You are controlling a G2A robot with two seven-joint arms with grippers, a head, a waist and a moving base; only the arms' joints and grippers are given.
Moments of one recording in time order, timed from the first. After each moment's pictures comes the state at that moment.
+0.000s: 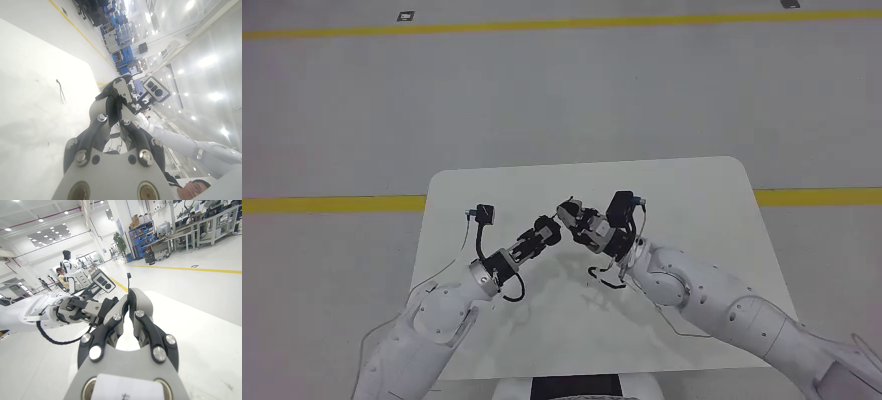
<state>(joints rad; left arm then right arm) 1.59 -1.08 -1.17 -1.80 -0.05 -0.34 -0.36 -0.98 -0.97 0.43 -1.52 -0.61 -0.34 -0.42</state>
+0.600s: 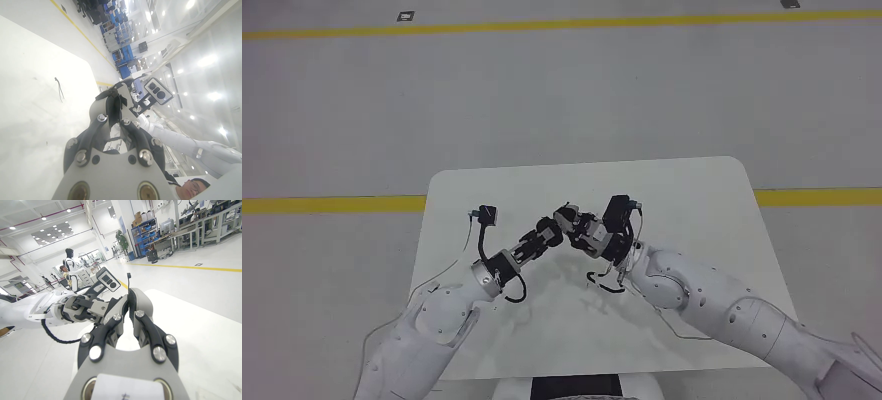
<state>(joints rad) 1.58 -1.08 -1.16 -1.80 -0.06 -0.34 -0.36 -0.96 -0.97 0.39 -1.54 -0.60 -0.34 -0.42</state>
